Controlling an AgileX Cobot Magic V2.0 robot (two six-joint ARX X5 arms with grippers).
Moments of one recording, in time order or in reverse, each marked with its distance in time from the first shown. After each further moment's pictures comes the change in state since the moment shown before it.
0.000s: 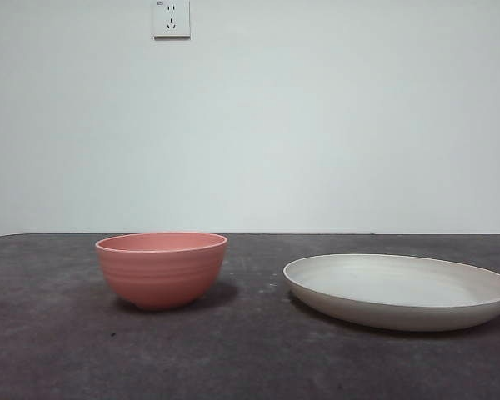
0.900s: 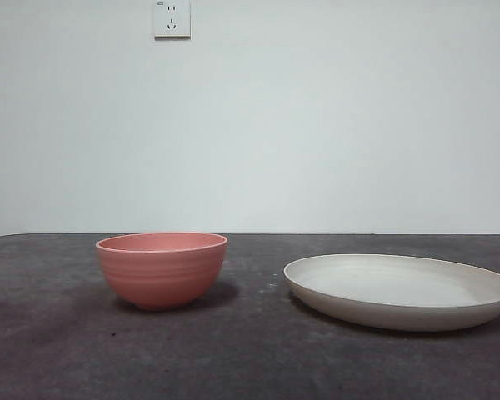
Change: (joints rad) left arm -0.197 0.168 0.122 -0.329 0.084 0.246; right arm 0.146 0.172 0.111 -0.398 -0.078 -0.204
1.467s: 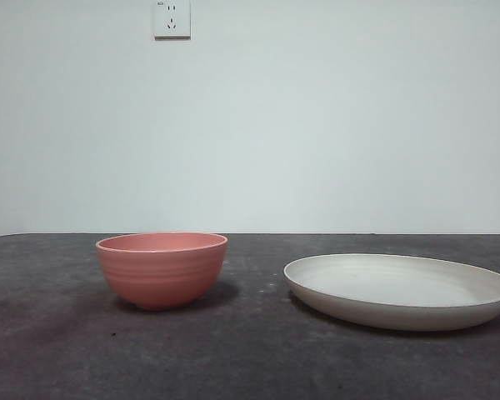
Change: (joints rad) left arm -0.015 0.056 0.047 -0.003 -0.057 -0.003; right arm 0.000 0.000 0.000 -0.003 0.000 0.000
